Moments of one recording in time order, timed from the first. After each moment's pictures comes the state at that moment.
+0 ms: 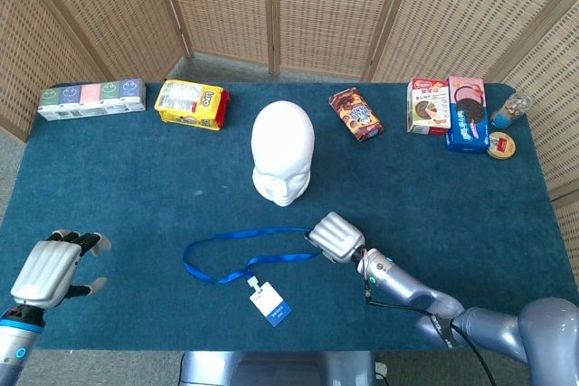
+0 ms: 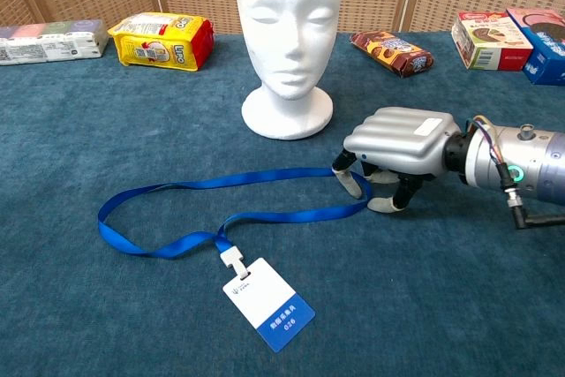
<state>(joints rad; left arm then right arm) -0.17 -0.99 0.01 -1.97 1.49 1.33 0.26 0.81 -1.63 0.04 -1.25 -1.54 0.81 -0.22</state>
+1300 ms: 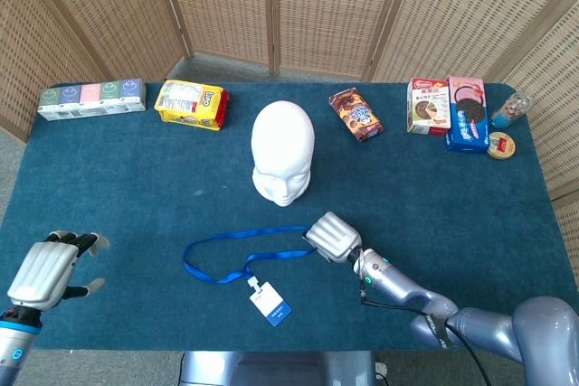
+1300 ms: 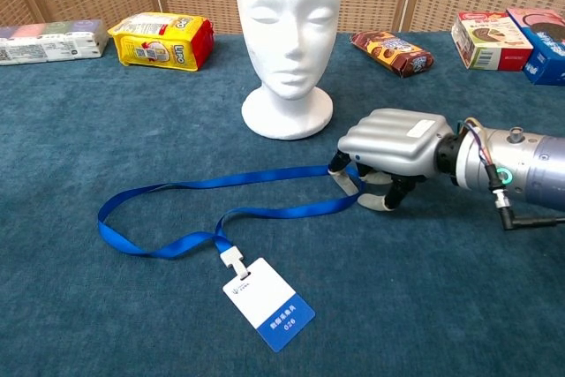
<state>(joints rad) -0.17 -0.99 0.02 -1.95 1.50 1.34 0.24 0.82 -1.65 0.04 -1.26 -1.49 0.82 -0.27</state>
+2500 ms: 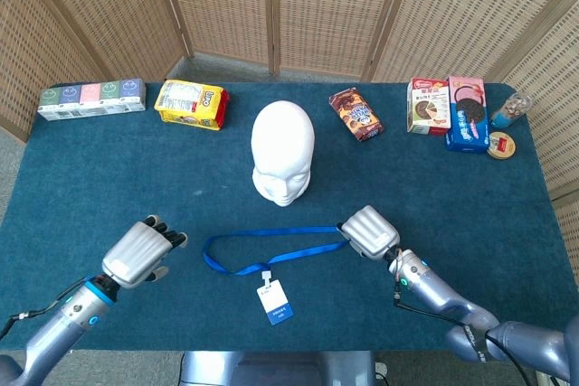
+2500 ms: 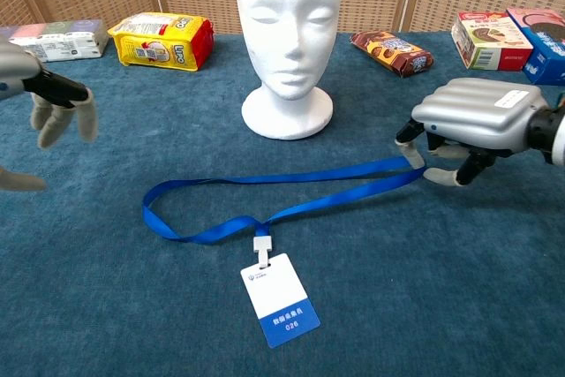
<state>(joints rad) -0.44 -1.16 -0.03 -1.82 1.64 1.06 0.43 0.72 -1.45 0.01 -1.40 -1.47 0.93 -0.32</state>
